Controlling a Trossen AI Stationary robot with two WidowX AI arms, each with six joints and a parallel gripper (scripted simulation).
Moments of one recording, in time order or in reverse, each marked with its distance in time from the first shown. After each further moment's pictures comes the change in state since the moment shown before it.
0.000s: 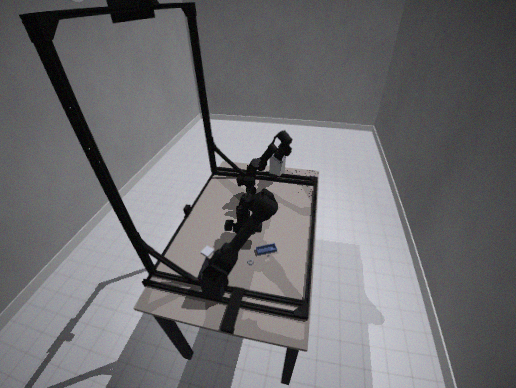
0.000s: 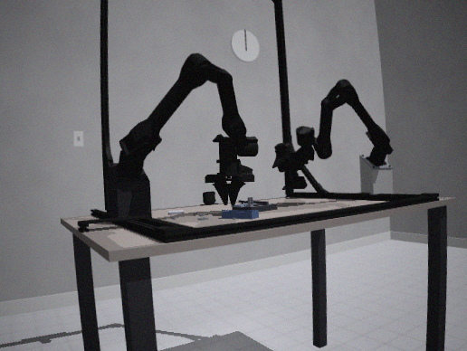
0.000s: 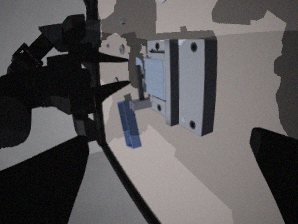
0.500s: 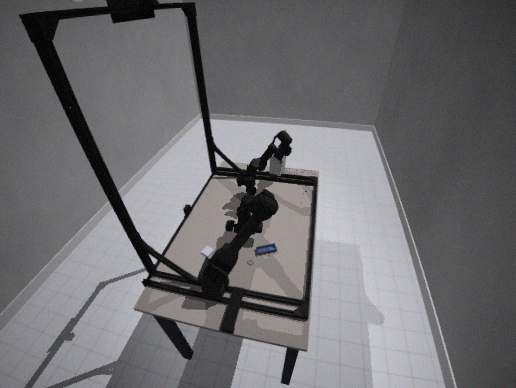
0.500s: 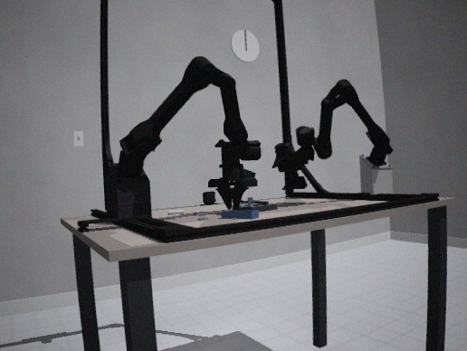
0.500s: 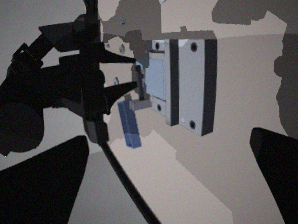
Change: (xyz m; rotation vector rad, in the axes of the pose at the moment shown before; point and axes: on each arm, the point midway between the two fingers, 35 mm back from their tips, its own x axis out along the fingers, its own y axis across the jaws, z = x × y) left arm 0.000 0.000 0.000 0.000 0.000 0.000; right arm 0.015 -0.002 0.012 0.011 -0.025 -0.003
